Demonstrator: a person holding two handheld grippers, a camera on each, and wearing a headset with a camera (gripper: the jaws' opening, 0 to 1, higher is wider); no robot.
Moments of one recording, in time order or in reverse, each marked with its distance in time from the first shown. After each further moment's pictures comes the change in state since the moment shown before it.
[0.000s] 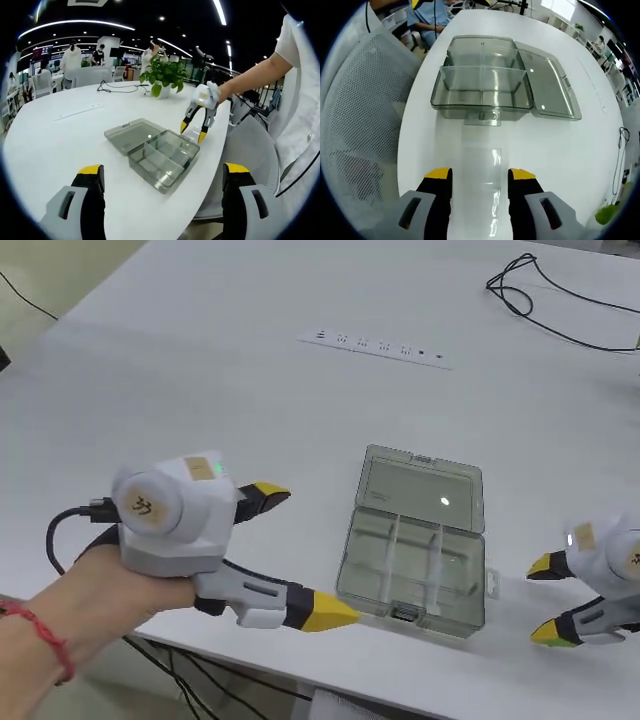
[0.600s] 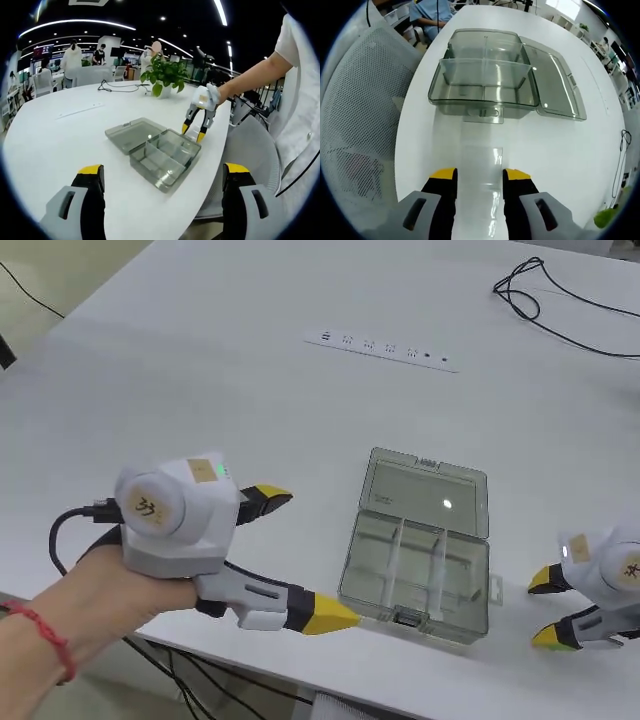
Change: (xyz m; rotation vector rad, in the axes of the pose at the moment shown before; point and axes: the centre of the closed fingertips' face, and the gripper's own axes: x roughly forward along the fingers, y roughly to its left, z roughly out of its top) left arm -0.001 0.004 -0.003 -0.004 0.001 0.001; right arm 0.008 -0.006 -0.009 -0.019 0.025 0.013
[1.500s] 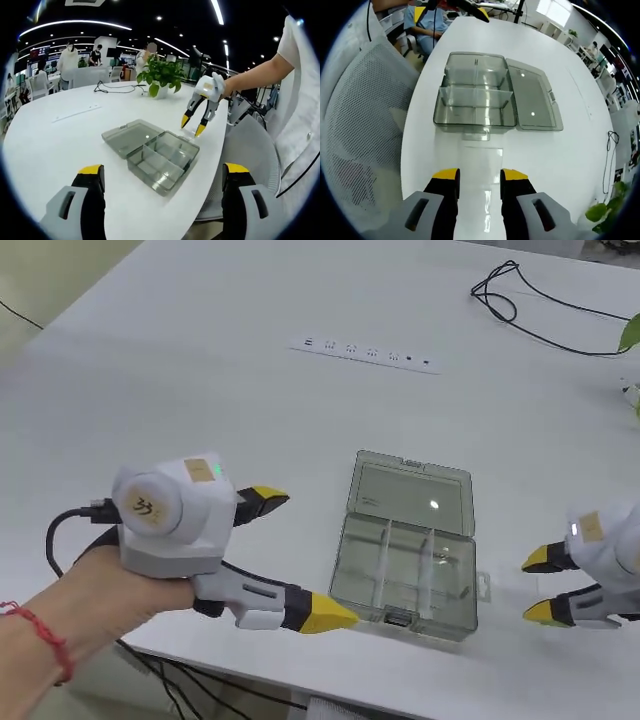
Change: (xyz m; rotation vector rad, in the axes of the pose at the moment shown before) left arm 0.007 -0.001 0.006 0.019 0.001 -0.029; right arm -0.041 -0.005 0.026 0.018 -0.078 -0.115
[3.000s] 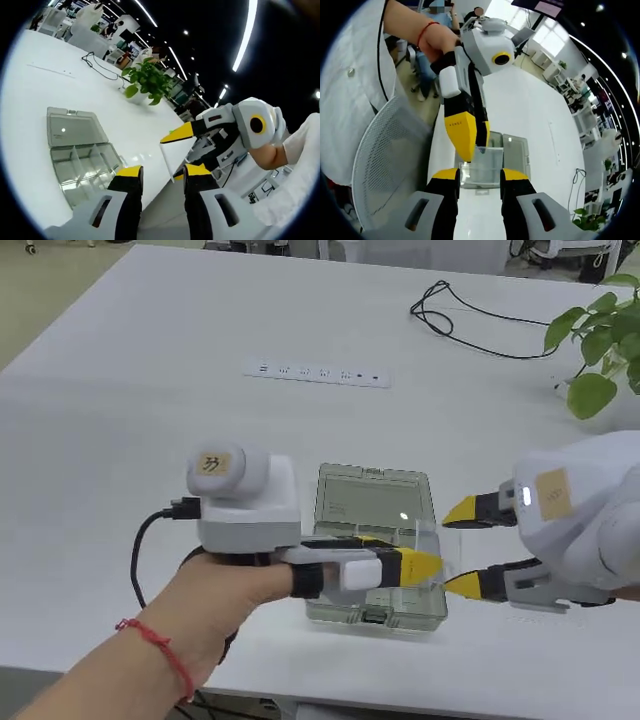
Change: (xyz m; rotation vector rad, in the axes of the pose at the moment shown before) left arm 0.057 -0.091 0.063 -0.539 -0.086 -0.286; right arm -0.084 0.043 0.134 -0.132 -0.148 -0.207
